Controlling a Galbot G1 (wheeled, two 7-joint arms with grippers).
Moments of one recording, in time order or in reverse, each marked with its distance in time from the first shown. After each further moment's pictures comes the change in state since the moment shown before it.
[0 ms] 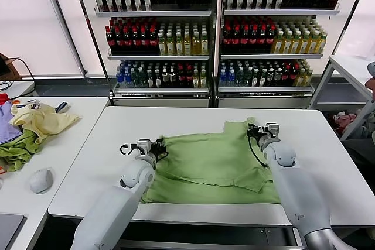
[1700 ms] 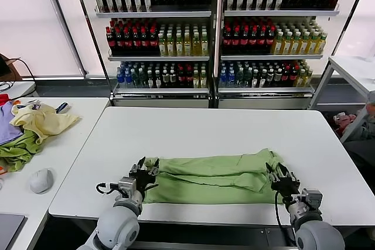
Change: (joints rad) left arm 0.461 0.056 -0.137 -0.498 0.266 0.026 -0.055; right arm -0.806 0.057 0.358 0.769 -0.139 -0.010 0.016
